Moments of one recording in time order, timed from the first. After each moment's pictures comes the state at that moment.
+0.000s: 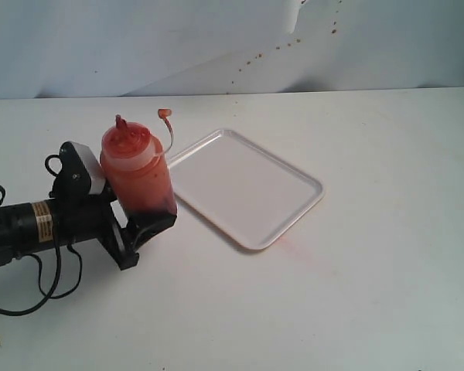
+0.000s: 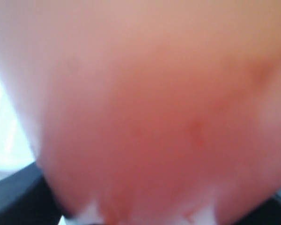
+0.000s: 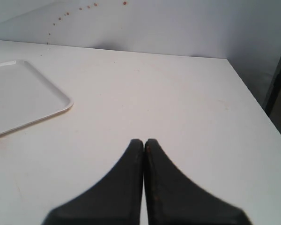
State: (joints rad) left arm -0.10 1.98 -0.64 0.97 -1.00 -0.23; right arm 0.00 0.01 0.00 0.01 0.34 -0.10
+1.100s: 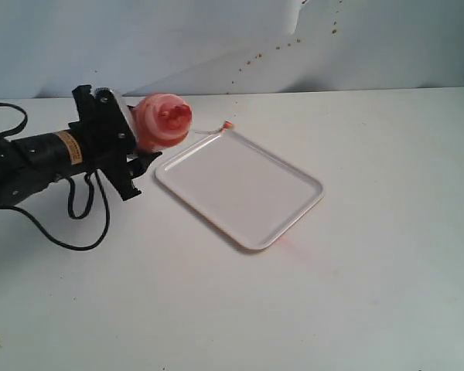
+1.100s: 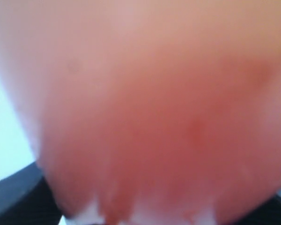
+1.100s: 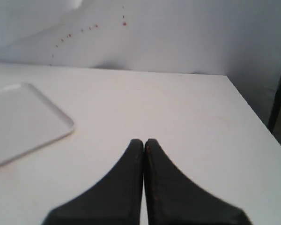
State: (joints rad) left arm -0.19 1.98 -0.94 0.63 -0.59 0.43; right arm 0.00 0.01 0.00 0.05 0.26 -0.10
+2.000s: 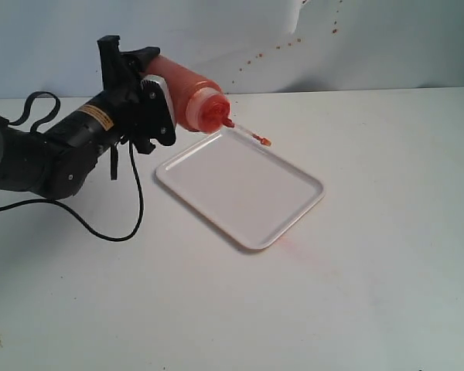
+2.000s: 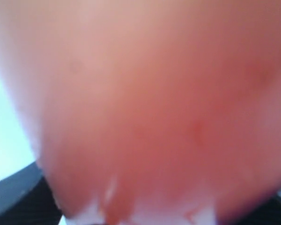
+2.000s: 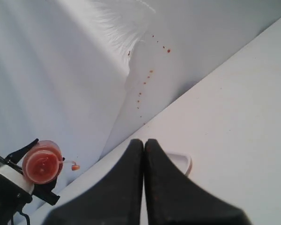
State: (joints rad) left arm -0.34 2.01 -1.02 0.08 -0.84 1.33; right arm 0.00 0.01 0.00 0.80 0.18 -0.05
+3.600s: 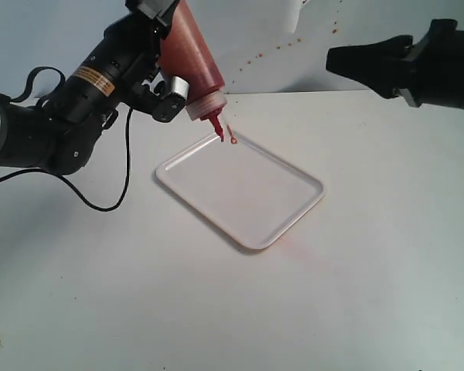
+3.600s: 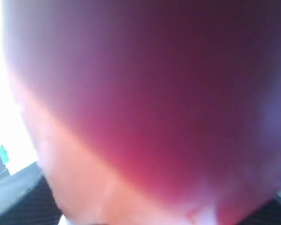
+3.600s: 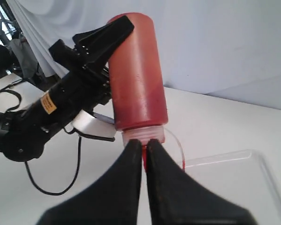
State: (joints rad) left arm -0.34 2.01 -1.13 0.16 -1.09 2.10; right arm 0.00 1.50 -0.90 1.74 0.96 -1.72
